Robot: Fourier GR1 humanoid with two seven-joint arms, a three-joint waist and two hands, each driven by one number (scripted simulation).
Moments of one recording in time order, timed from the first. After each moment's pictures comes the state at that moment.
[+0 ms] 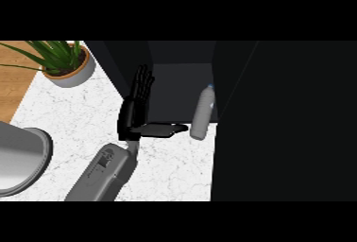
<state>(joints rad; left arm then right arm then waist) -0.44 0.05 -0.31 -1.15 0.33 0.38 -0.38 0.54 -0.06 0.29 -2.11 -0.23 0.24 -0.17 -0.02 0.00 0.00</state>
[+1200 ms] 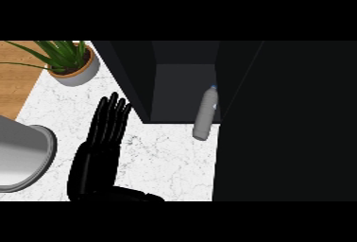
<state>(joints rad) 0.00 0.13 -0.42 -1.88 0.33 0.31 -0.20 0.61 -0.12 0.34 -2.17 -0.18 0.23 -0.19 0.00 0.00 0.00</state>
